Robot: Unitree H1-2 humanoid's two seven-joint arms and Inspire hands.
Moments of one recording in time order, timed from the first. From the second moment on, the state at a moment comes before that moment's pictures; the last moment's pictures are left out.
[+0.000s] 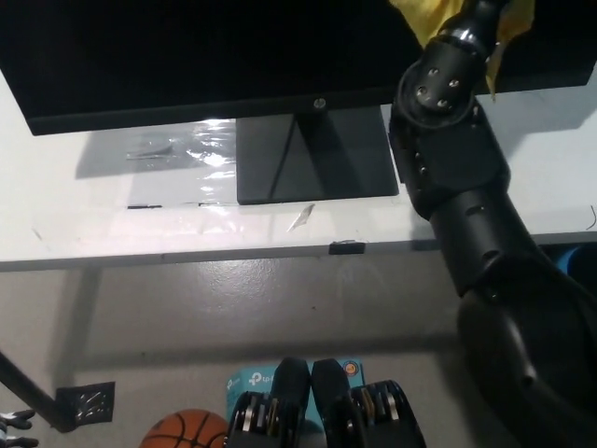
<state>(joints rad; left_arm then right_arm) 0.29 0.38 0.29 -0.20 -0.22 0.31 -0.14 -1.24 0.07 -0.14 1.01 -0.20 -0.37 -0.87</state>
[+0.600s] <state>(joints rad) 0.28 0.38 0.27 -0.21 -0.21 0.33 -0.14 -1.23 0.34 0.12 0.99 -0.30 -0.39 -0.90</state>
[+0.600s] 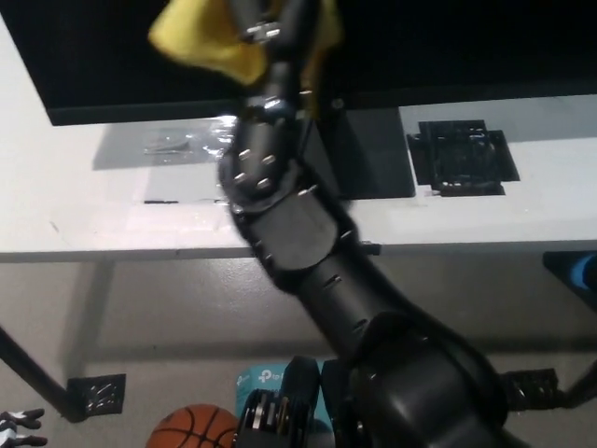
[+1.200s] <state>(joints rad) 0.29 0.38 0.27 -0.21 -0.21 0.33 -0.14 -1.24 0.17 0.23 1.02 -0.38 -0.42 -0.89</state>
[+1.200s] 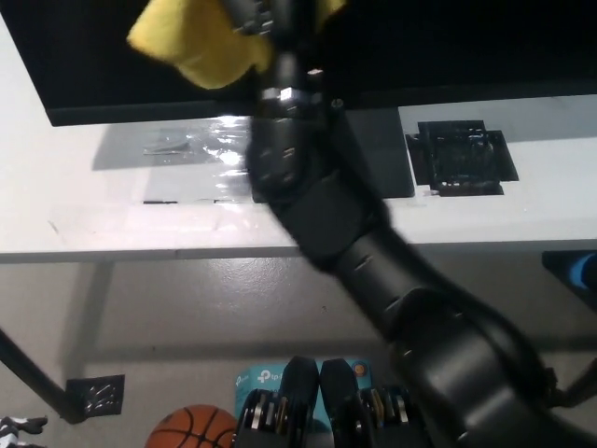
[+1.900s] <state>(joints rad) 0.29 0.37 0.27 -0.20 -0.21 0.33 -0.14 -1.22 -0.19 0.32 1.02 -0.43 -0.46 -0.83</state>
